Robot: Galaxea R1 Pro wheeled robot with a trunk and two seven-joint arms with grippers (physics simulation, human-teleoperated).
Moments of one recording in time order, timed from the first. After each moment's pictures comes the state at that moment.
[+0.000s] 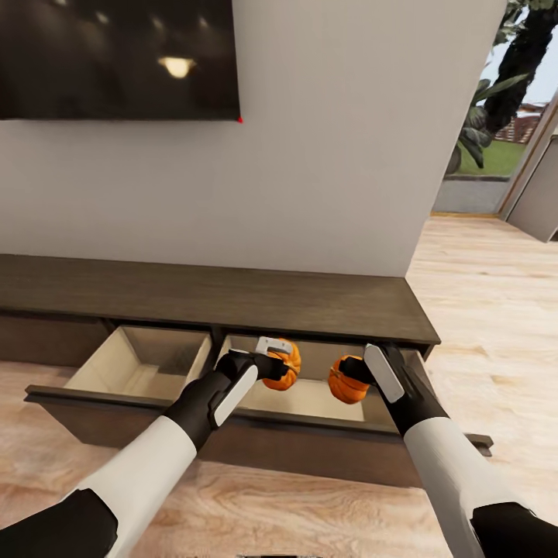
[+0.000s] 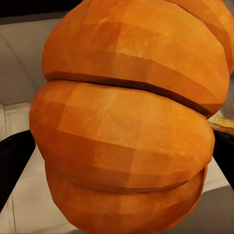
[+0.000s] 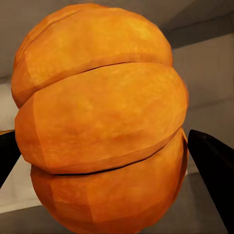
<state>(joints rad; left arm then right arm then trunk) -0.88 -0.13 -0.56 -0.85 0.47 0.70 0.20 -0.85 0.01 0.12 -0.86 -0.74 0.82 -0.65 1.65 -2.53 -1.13</state>
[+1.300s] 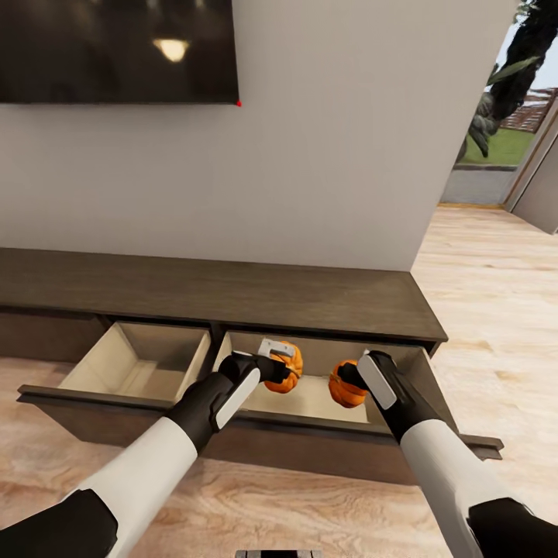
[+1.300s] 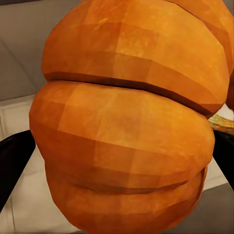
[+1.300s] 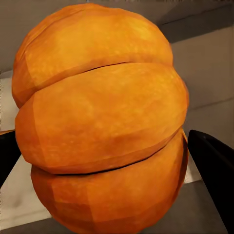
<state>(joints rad) -0.88 -0.13 -0.60 -0.85 0.47 0.70 0.20 -0.85 0.01 0.19 -0.77 -0.74 0.69 -0.64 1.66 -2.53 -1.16</state>
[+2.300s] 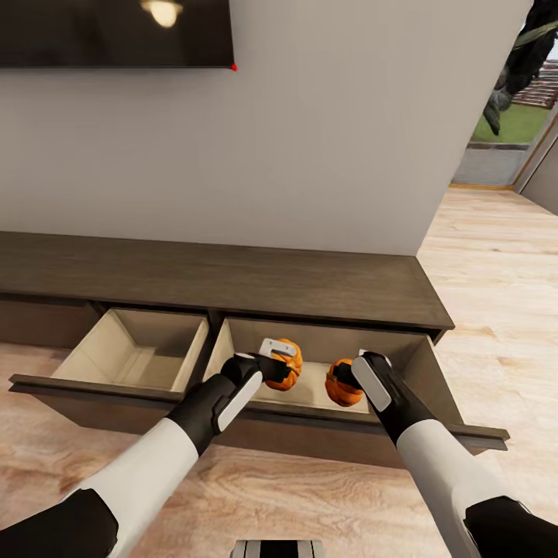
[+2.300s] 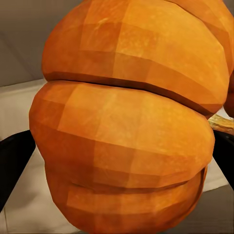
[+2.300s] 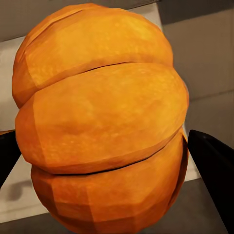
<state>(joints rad) -0.88 -0.13 -0.63 -0.84 0.47 0.65 0.22 -0.85 0.02 0.24 -0.76 -0.74 0.67 -0.64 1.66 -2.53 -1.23</state>
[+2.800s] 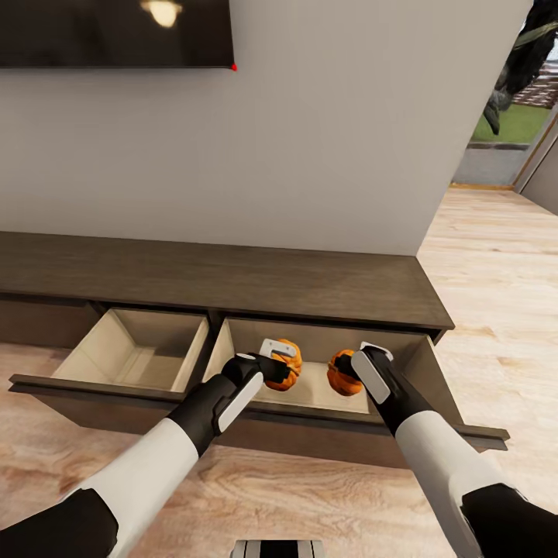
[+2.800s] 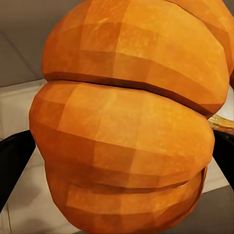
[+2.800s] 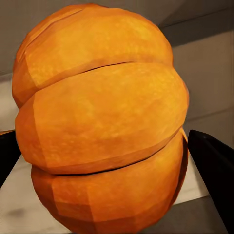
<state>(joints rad) -0.88 -0.13 -0.64 -0.84 0.47 0.65 0.24 -0.89 0.02 0.24 -0.73 -0.74 0.59 -0.64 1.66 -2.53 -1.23</state>
